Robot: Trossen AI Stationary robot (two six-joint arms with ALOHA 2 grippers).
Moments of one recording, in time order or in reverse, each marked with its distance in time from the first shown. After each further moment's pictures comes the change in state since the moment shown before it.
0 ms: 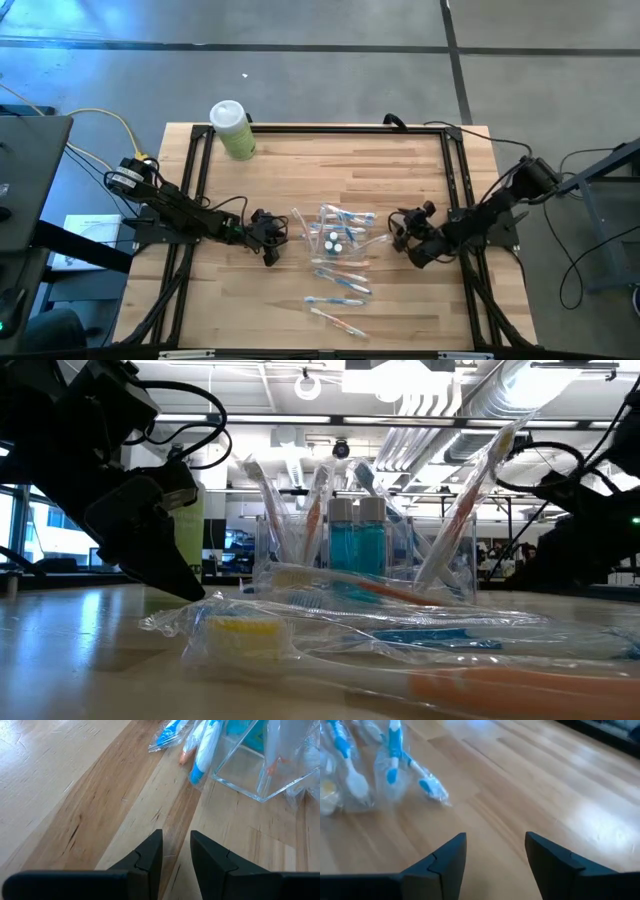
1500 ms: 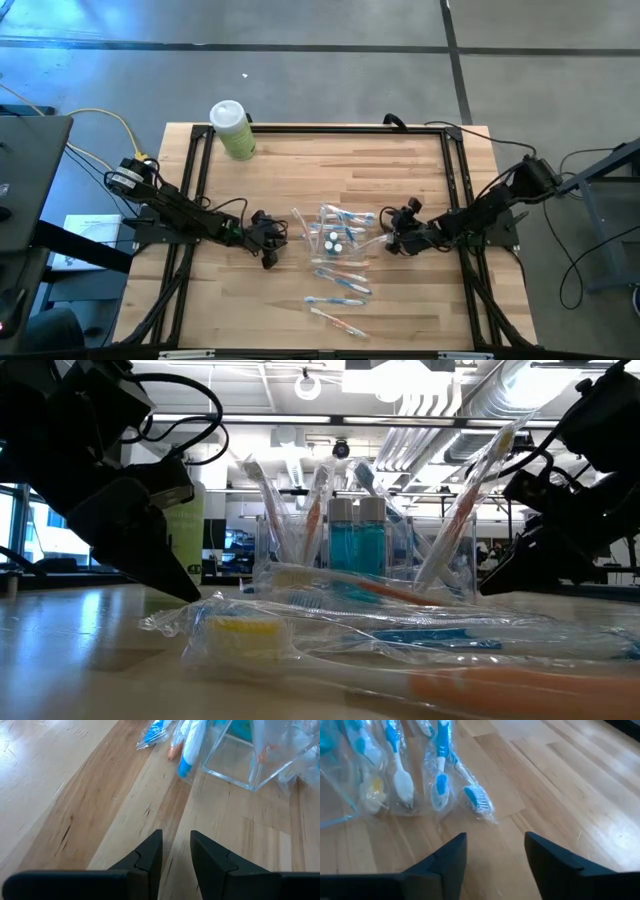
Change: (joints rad) left arm -0.024 0.000 0.000 0.000 -0.010 0.058; right arm -0.149 0.000 0.000 0.275 -0.254 -0.393
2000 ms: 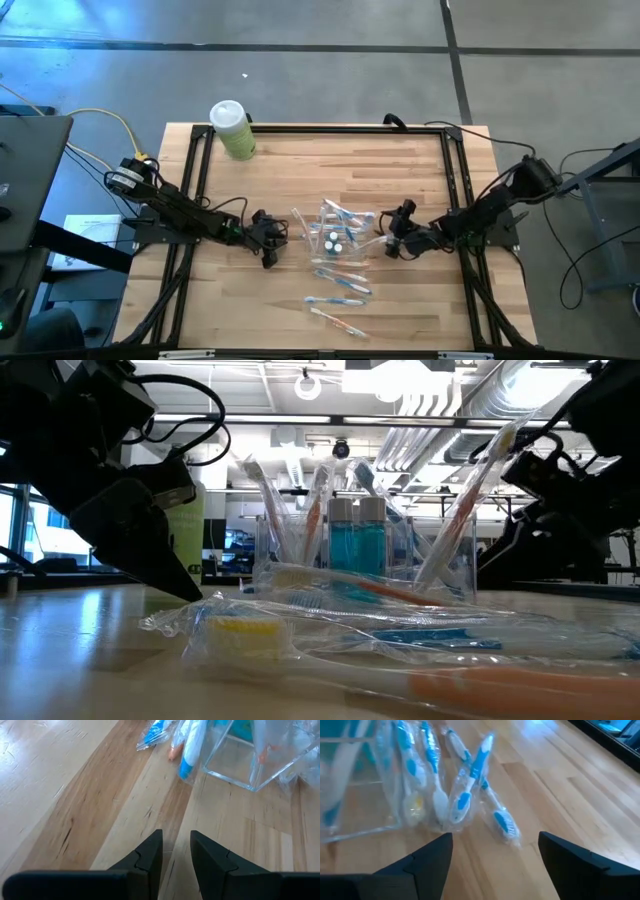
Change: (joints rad) left arm 0.017 0.000 0.000 0.002 0.010 0.016; right arm 0.025 0.000 0.000 0.133 -0.013 -0.202
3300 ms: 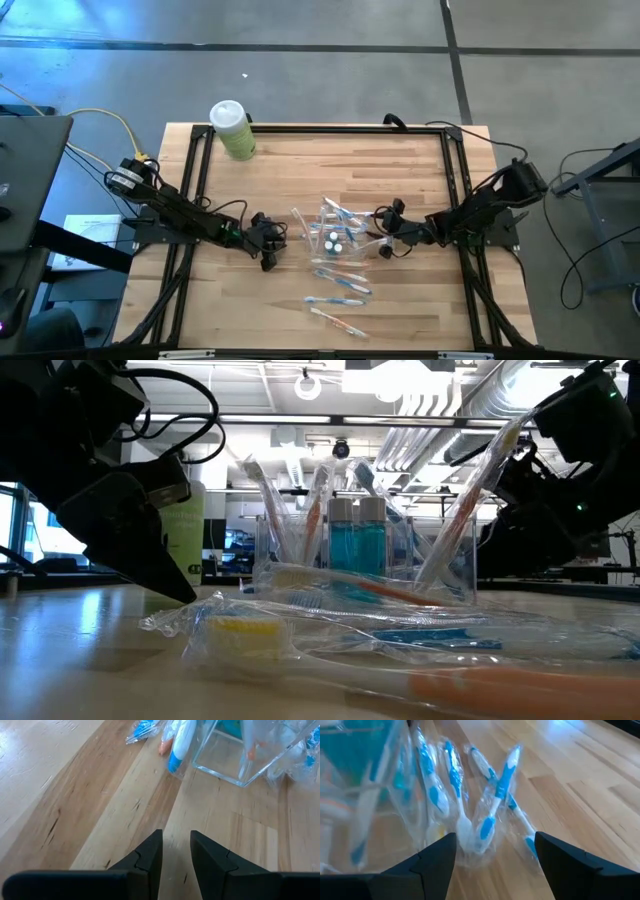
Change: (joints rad) left arm -0.039 0.000 0.000 -0.001 -0.010 -0.048; right arm -0.111 0.129 0.000 0.298 -0.201 -0.062
